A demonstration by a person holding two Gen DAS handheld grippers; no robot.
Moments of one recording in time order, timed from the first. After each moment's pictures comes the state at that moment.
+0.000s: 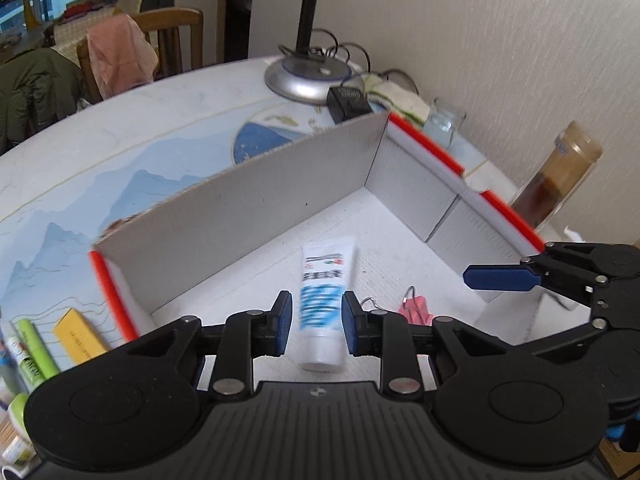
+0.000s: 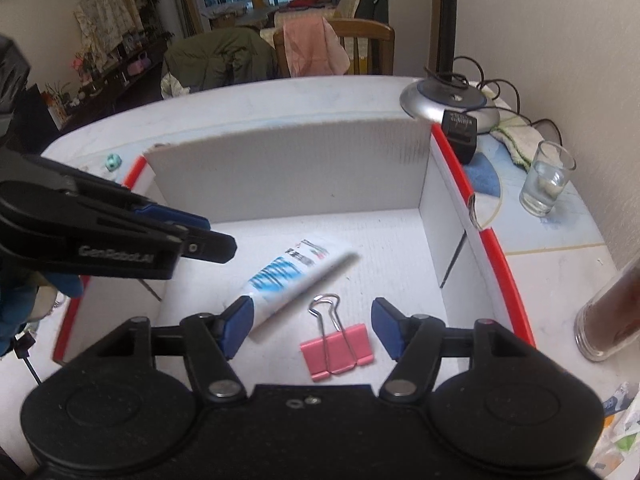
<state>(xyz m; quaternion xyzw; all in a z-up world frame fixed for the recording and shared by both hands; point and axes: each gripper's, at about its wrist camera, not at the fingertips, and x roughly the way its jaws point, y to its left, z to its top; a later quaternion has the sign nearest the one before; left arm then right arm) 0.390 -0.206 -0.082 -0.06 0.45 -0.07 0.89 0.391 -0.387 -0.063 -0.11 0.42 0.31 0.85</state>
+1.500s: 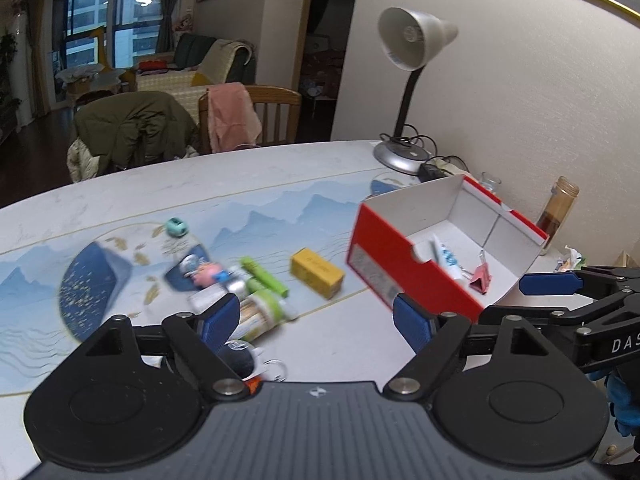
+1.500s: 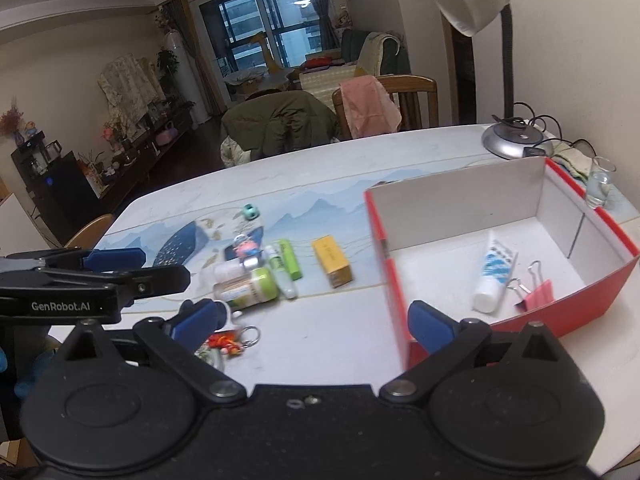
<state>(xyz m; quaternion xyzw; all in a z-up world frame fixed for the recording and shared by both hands) 0.149 -0.028 -0.026 -0.08 0.33 0.01 0.94 0.217 -0.270 -0.013 -0.01 0.36 0.33 0.88</state>
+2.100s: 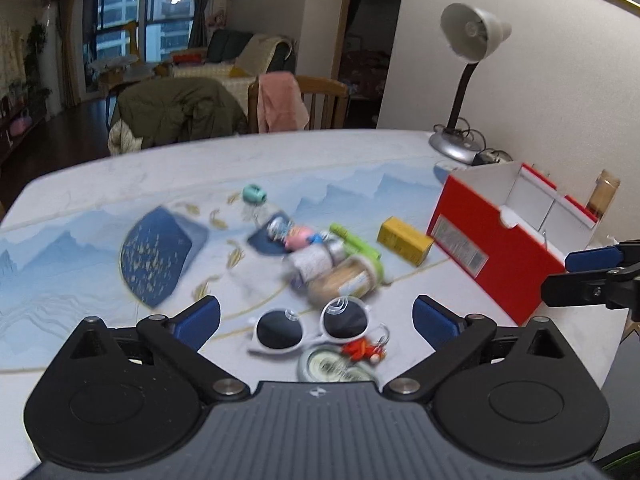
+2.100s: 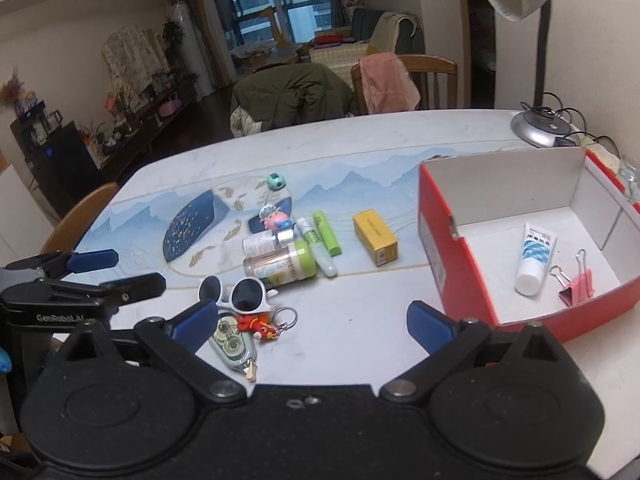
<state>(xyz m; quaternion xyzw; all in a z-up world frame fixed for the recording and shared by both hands) 0.114 0.050 -0.075 -0.09 0.33 0.05 0.94 0.197 -0.207 -0.032 -0.04 0.38 0.33 0.86</state>
